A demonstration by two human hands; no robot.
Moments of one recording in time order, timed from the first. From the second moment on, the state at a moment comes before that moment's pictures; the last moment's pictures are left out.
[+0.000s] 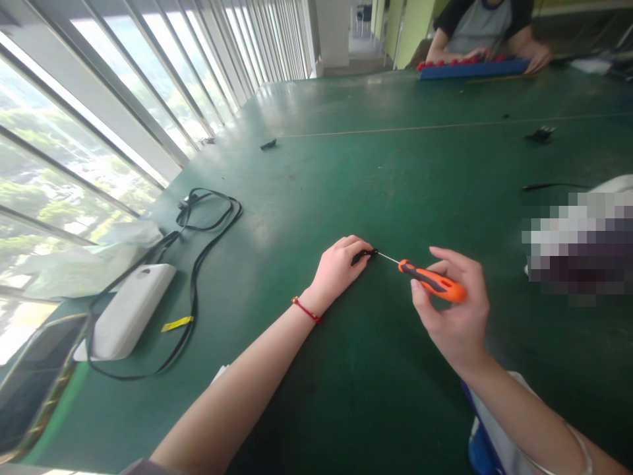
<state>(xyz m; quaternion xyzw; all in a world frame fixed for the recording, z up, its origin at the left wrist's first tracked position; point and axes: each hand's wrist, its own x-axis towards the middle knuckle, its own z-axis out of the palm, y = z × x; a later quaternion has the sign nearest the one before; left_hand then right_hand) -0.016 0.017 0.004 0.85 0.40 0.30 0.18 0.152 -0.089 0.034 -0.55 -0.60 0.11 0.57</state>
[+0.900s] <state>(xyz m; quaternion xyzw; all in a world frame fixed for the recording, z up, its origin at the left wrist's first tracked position) -0.016 0.017 0.005 0.85 0.40 0.30 0.19 0.156 -0.090 0.033 -0.60 -0.62 0.08 0.50</state>
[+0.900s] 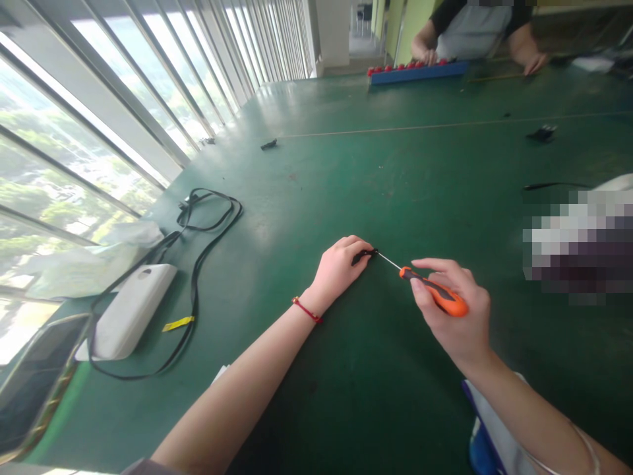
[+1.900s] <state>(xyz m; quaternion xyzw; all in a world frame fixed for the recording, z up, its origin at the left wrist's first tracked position) -0.017 0.017 0.005 0.85 0.40 0.30 0.18 0.156 -0.090 0.036 -0.60 -0.62 0.09 0.51</state>
